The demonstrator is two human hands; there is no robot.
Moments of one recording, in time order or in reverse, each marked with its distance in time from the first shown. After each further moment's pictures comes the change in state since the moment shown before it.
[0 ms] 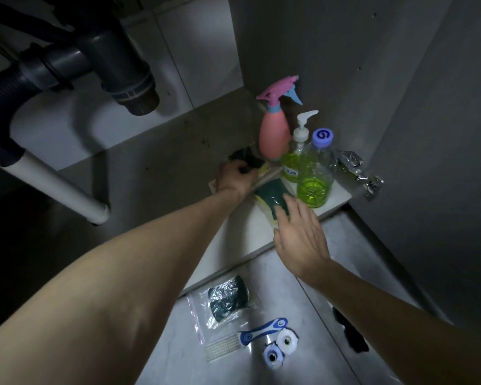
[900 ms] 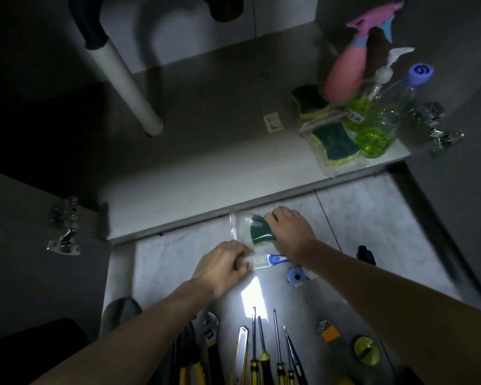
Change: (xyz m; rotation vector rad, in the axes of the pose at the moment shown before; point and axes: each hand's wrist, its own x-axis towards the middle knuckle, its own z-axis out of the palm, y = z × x) left_hand -0.281 -0.204 -0.078 0.477 -0.390 0.110; right_hand -0.064 -0.075 0.116 -0.141 -0.379 -0.413
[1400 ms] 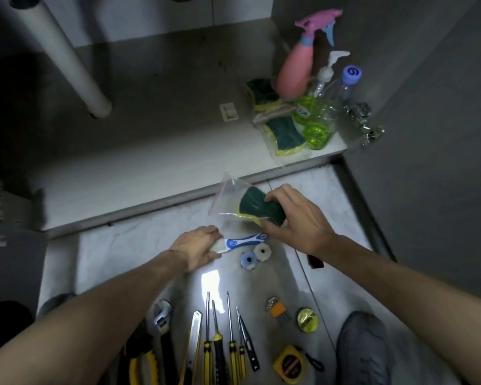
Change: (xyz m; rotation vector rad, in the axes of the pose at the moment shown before) left_hand 0.049 0.007 0.031 0.239 -0.185 0.208; right_hand -0.111 0.060 -0.082 0.383 0.317 0.020
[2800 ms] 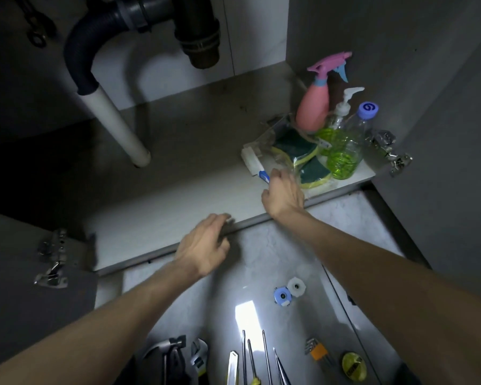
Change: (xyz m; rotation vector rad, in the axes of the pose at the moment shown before) left_hand -0.035 0.005 -0.118 -0.103 0.362 -0.210; right_hand 0.156 -0.035 0.024 -0.114 0.135 0.456
